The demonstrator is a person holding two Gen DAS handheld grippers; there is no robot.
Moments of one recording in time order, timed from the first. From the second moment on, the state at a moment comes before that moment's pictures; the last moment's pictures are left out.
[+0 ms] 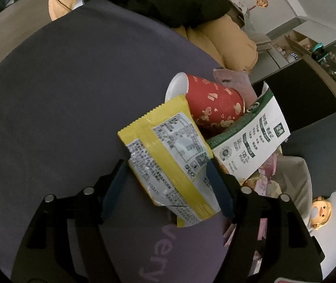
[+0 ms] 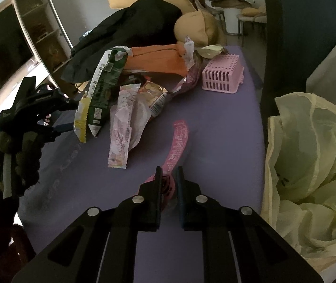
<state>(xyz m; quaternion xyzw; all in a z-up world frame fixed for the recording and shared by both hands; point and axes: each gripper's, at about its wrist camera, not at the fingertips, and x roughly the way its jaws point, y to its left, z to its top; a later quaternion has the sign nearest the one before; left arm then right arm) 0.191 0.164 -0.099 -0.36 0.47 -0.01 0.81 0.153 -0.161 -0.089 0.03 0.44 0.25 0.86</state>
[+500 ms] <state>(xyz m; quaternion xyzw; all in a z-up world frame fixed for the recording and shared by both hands) 0.155 0.173 -0.049 -0.31 0.39 -0.05 0.86 0.142 -0.165 -0.056 0.03 0.40 0.25 0.88</state>
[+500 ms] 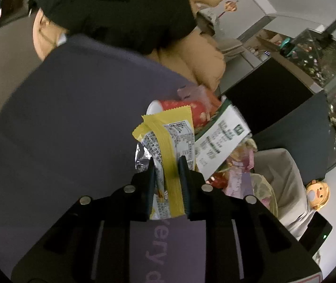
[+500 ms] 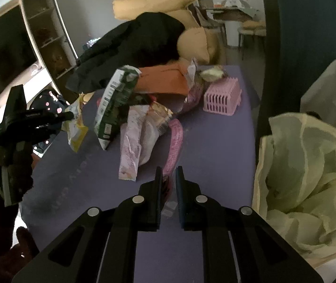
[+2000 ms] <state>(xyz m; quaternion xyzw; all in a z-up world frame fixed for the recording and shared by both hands) 0.213 -0.195 -0.024 -0.08 0.38 -0.27 0.88 0.125 -0.421 0.004 0.08 0.26 0.05 0.96</state>
